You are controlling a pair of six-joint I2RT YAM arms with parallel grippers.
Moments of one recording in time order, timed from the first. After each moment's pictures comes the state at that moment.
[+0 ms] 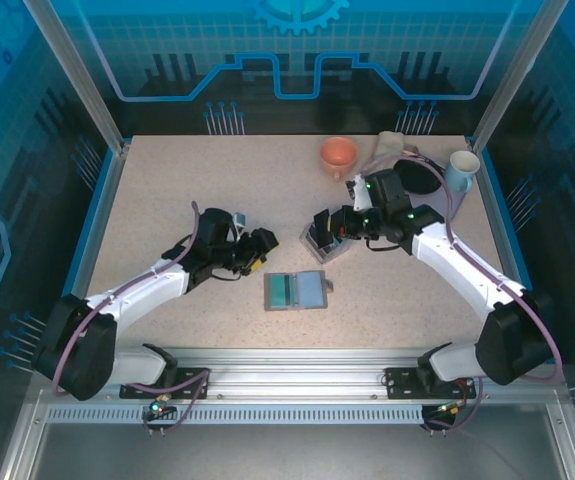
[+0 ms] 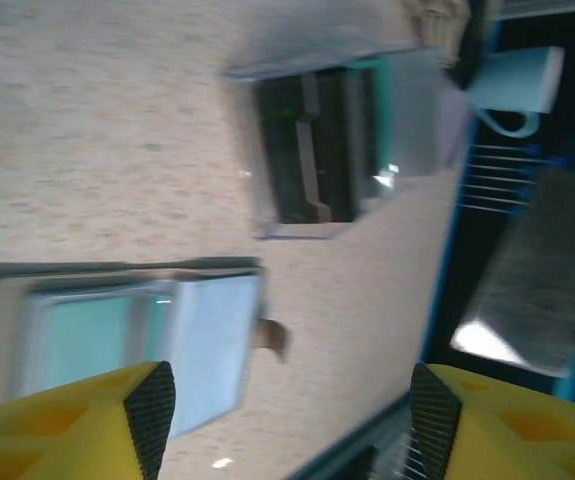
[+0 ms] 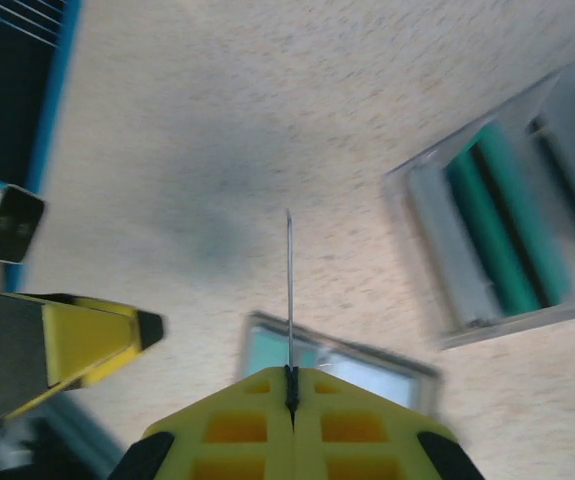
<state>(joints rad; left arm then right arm) -0.44 1.31 0.70 -0.03 0.48 -1.14 0.41 1.38 1.07 -0.49 -0.43 0.56</state>
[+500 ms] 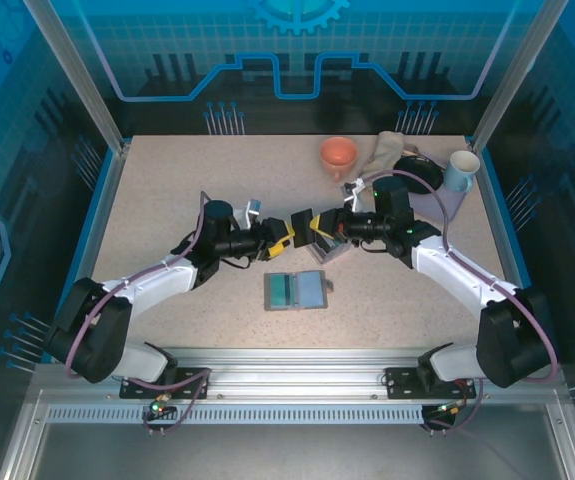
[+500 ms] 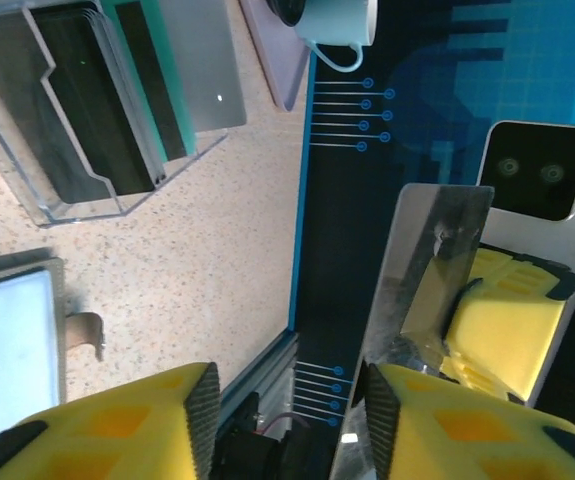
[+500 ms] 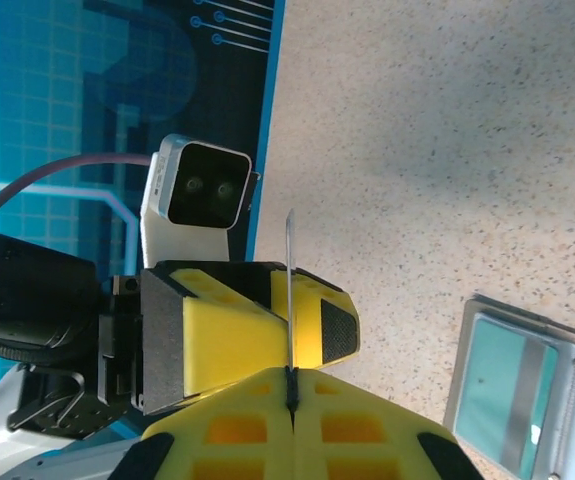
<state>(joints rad) -0.44 1.41 0.70 0.33 0.70 -1.28 0.39 1.37 0.91 -0.07 -0.78 0.92</state>
